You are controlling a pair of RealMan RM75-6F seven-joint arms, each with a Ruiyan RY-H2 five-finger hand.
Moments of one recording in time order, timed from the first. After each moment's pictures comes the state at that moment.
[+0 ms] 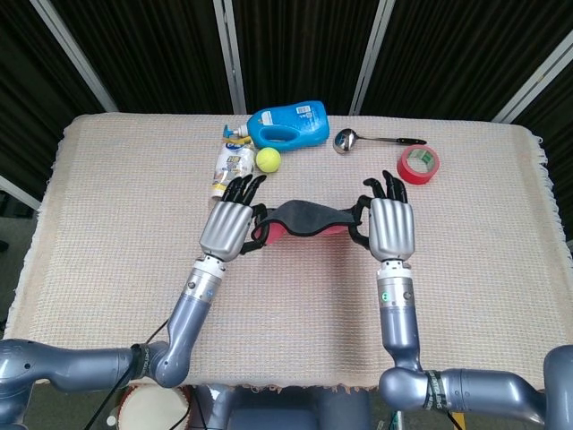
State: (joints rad) left arm -0.91 -1.75 -0.34 -1.59 0.99 1.27 0.53; right arm 0.78 -1.56 0.37 -1.87 -0.78 1.57 -0.68
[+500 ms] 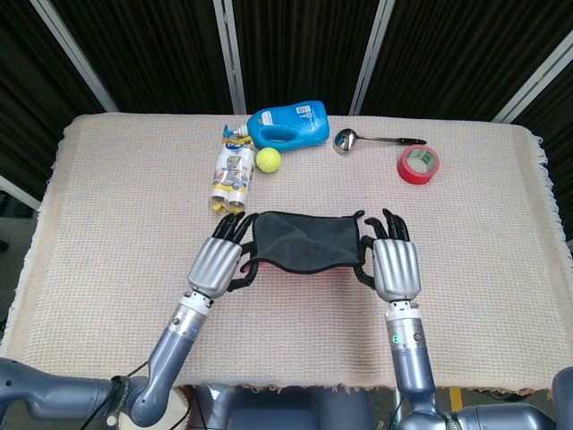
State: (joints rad) left arm -0.76 -1.72 -0.15 -1.73 1.12 1.34 0.51; right arm 0.64 -1.56 0.17 -1.99 -0.96 1.64 -0.68
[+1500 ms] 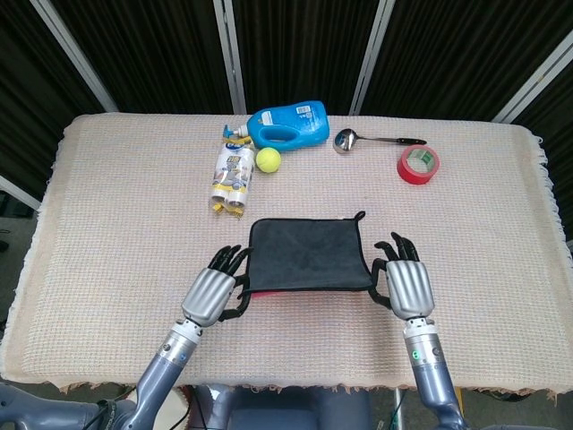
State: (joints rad) left arm -0.62 -1.75 -0.03 -1.67 1.26 1.31 0.44; right arm 0.49 -1.51 0.06 -1.86 -1.12 1.49 -0.50
